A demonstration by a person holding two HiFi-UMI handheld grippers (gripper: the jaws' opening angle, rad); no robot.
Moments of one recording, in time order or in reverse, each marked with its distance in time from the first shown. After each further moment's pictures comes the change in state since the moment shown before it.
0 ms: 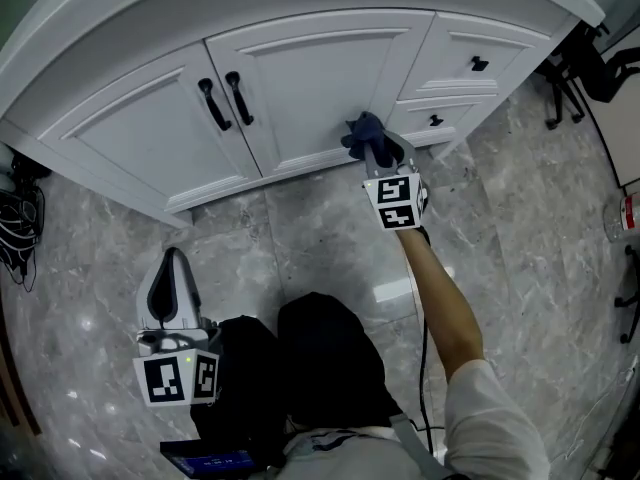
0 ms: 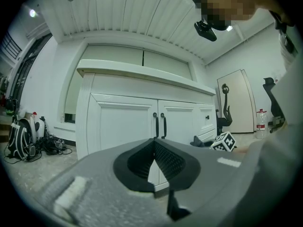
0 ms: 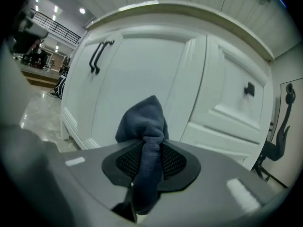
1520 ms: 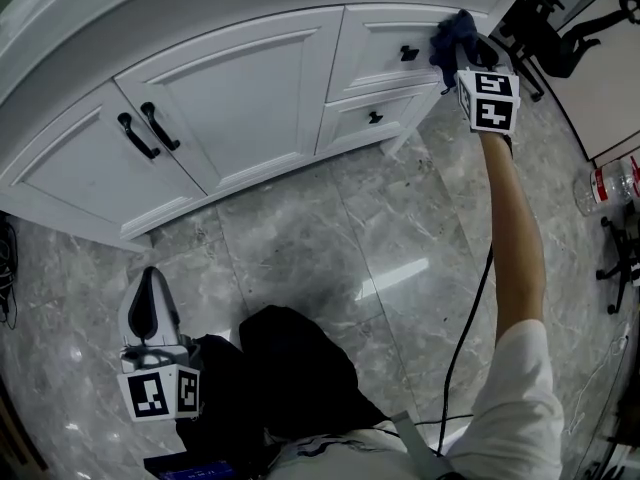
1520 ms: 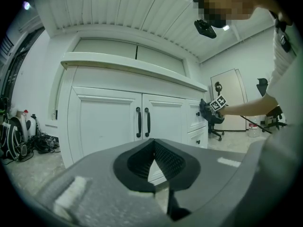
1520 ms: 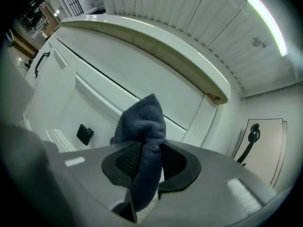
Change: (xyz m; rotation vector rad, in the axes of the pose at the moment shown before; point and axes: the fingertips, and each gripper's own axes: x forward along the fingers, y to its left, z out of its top) left arm 0.022 -0.056 -0.007 0.013 0.043 -0.083; right arm -0.074 -0.352 0.107 -0.177 -0.079 -0.394
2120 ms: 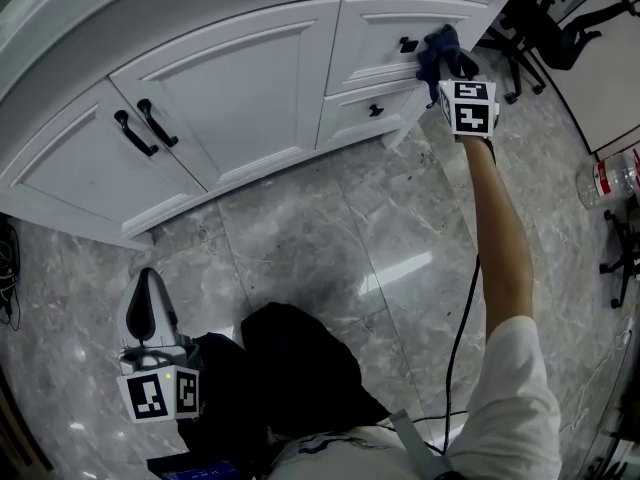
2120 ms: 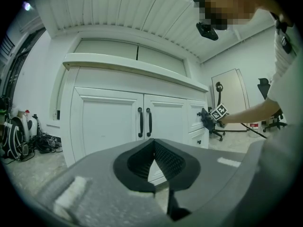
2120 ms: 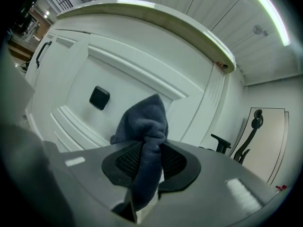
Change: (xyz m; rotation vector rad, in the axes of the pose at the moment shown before) left arm -0.004 0.005 -0.001 -0.002 -0.002 0.014; right arm 0.010 0.040 -0.067 0.046 0.119 0.028
